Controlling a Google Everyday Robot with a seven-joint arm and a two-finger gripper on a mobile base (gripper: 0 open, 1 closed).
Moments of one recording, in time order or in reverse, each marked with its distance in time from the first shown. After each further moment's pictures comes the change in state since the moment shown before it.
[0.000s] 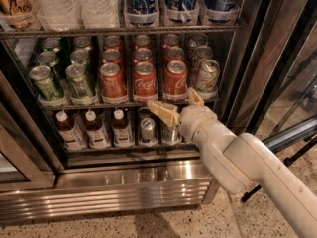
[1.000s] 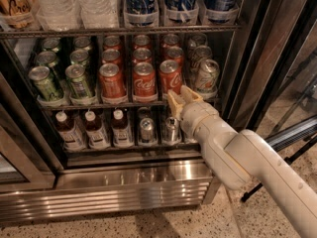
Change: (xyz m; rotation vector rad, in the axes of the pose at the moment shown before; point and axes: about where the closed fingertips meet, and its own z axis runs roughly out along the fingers) arm -0.003 -0.006 0.006 0.007 -0.003 -0.004
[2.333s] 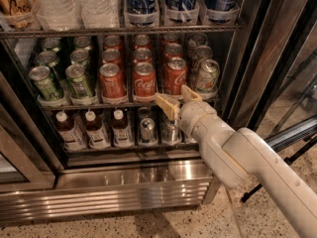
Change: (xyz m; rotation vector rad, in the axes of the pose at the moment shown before) arm -0.001 -0.003 0.004 0.008 0.002 0.003
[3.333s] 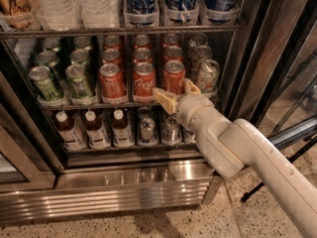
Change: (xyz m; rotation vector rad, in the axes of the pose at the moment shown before) arm -0.007 -0.004 0.018 0.007 0.009 -0.029
